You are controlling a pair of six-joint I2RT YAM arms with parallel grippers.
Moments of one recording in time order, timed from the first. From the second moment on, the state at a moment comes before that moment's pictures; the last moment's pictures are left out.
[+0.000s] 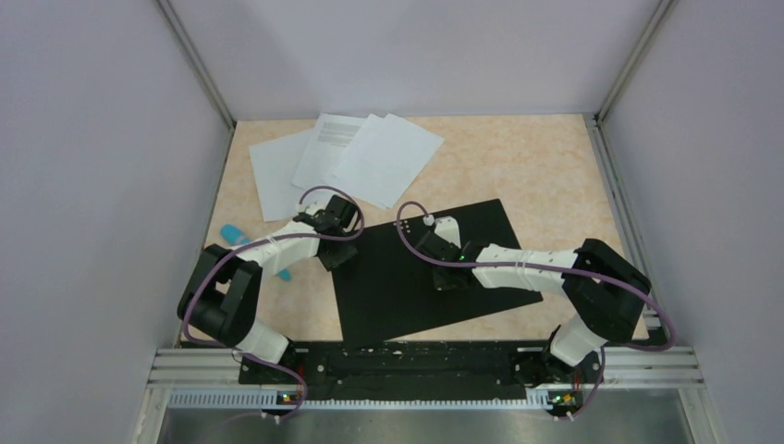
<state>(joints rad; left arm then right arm) -0.46 1.52 0.83 -0.54 -0.26 -1.02 0.98 1.58 0.86 -0.45 0.41 0.69</state>
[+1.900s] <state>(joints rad) -0.19 1.74 1.45 -0.50 -0.05 -0.66 0.59 1.79 1.24 -0.19 0.10 0.52</state>
